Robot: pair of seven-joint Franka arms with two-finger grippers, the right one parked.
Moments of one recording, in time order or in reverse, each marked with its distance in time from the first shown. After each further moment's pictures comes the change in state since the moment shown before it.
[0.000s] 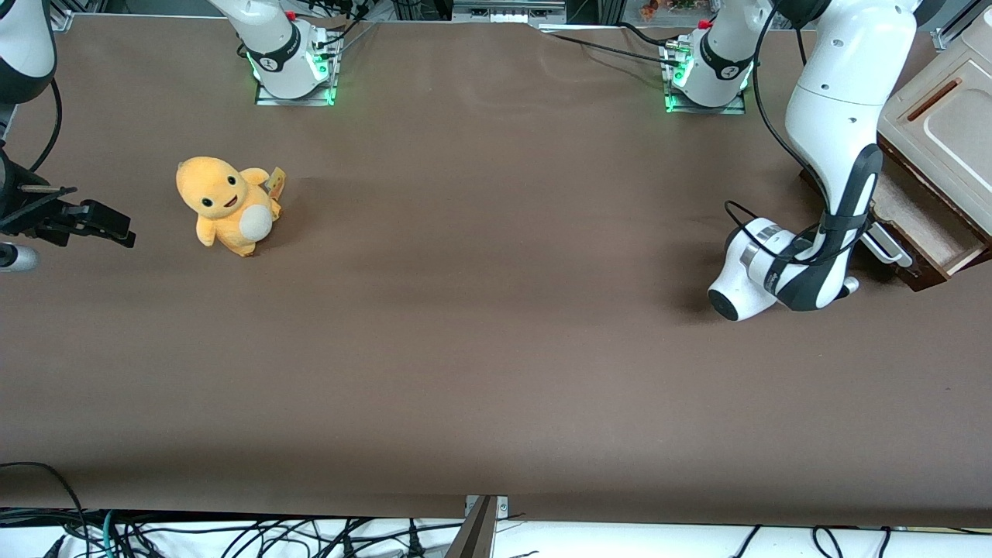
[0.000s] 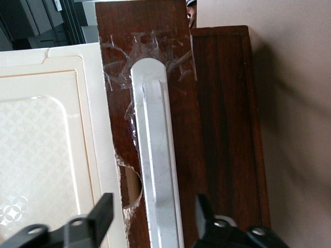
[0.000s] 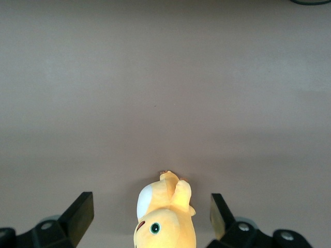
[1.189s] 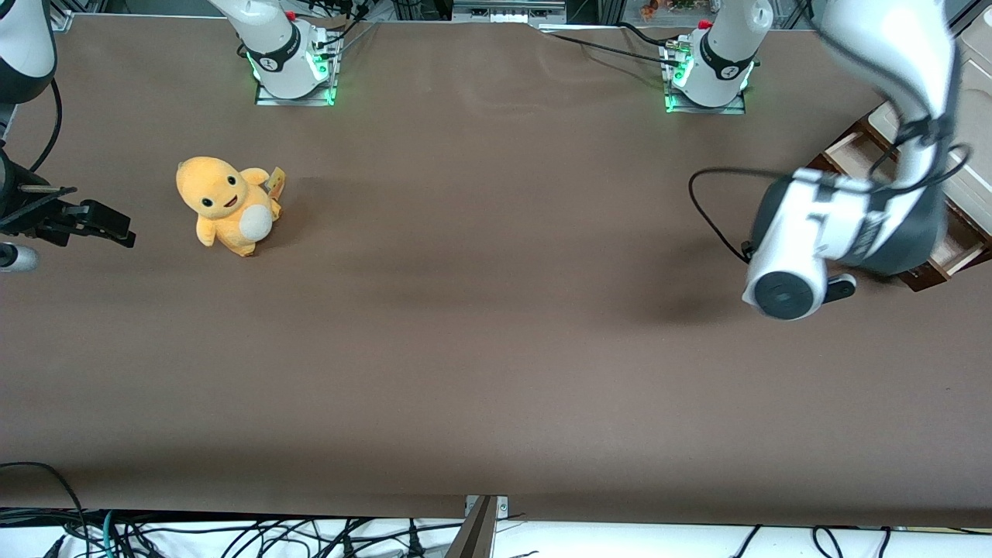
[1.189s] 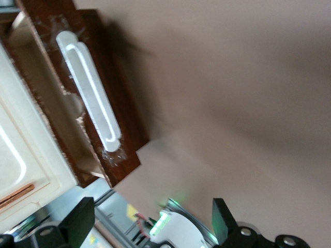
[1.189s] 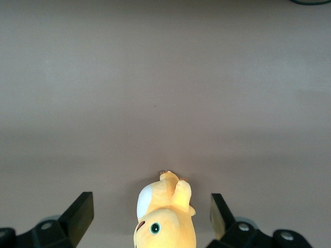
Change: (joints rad) arm 0.004 -0.236 -0.111 0.337 -0.612 -0.023 0.365
